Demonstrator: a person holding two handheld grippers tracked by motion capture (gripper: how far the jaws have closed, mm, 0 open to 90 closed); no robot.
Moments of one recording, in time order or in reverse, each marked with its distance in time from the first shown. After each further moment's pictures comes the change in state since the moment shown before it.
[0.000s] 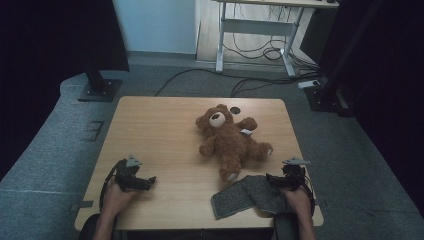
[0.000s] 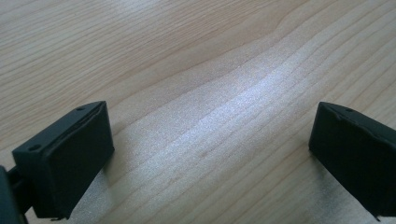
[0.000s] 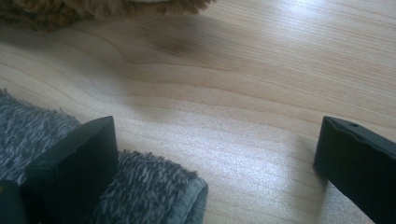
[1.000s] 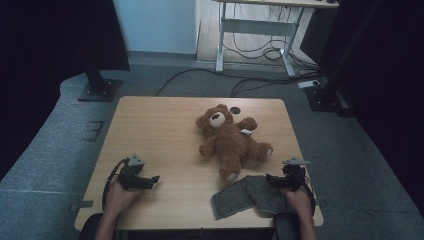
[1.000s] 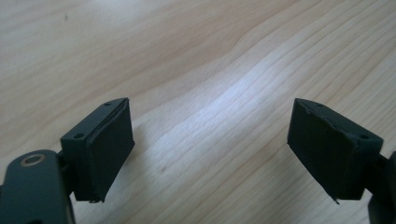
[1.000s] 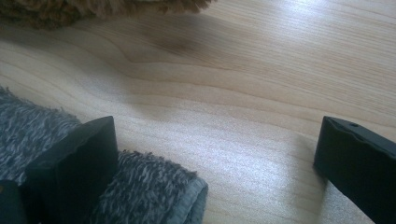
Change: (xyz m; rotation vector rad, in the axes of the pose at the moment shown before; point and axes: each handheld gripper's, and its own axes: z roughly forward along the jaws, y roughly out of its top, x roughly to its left) left arm -0.014 0.014 -0.008 -0.026 -0.078 0.026; right arm 0.000 0.000 0.000 0.000 0.003 -0.004
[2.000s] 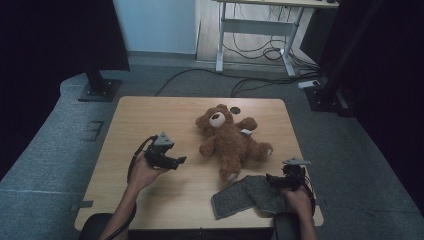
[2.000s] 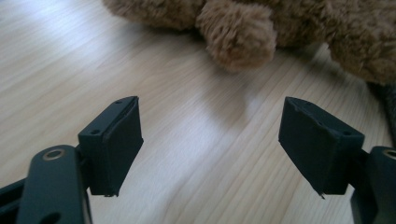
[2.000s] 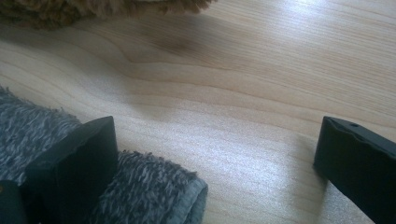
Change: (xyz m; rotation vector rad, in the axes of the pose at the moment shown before) left arm -0.039 0.107 0.021 -0.098 -0.129 0.184; right arm 0.000 0.000 0.000 0.000 0.001 -0.001
